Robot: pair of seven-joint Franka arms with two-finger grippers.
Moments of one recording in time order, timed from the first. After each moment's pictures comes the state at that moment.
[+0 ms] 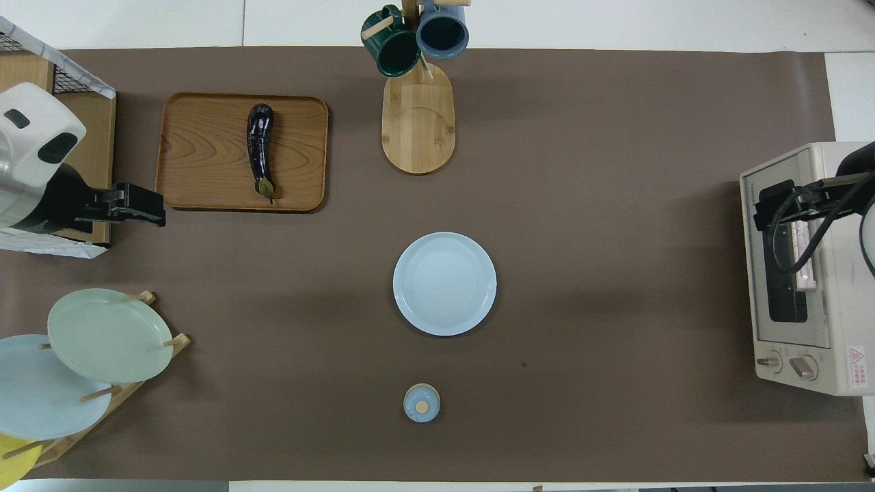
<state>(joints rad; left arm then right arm) -0.11 -0.03 -0.03 -1.73 -0.02 1.68 -0.14 0.08 0.03 -0.13 -1.64 -0.04 1.57 -0.16</state>
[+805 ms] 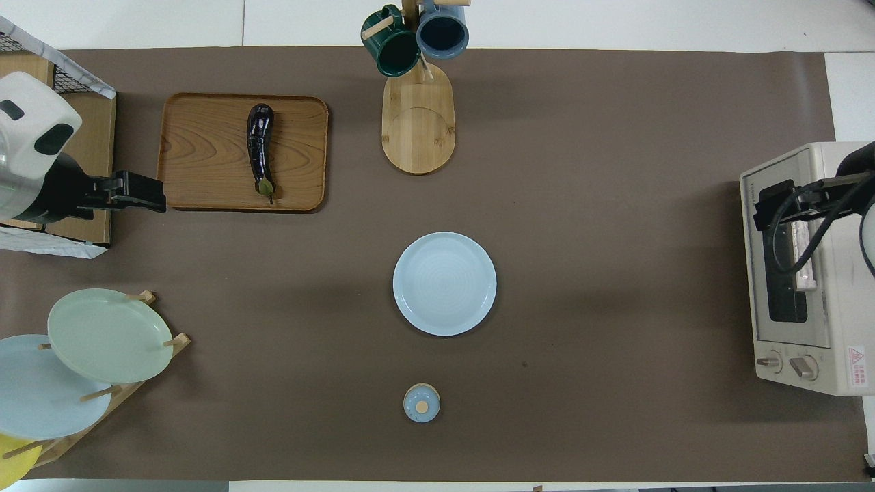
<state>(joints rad) -0.11 -0.03 -0.03 -1.74 -0.02 1.76 -0.15 0.08 0.03 -0.13 -1.64 -0.04 1.57 -0.16</state>
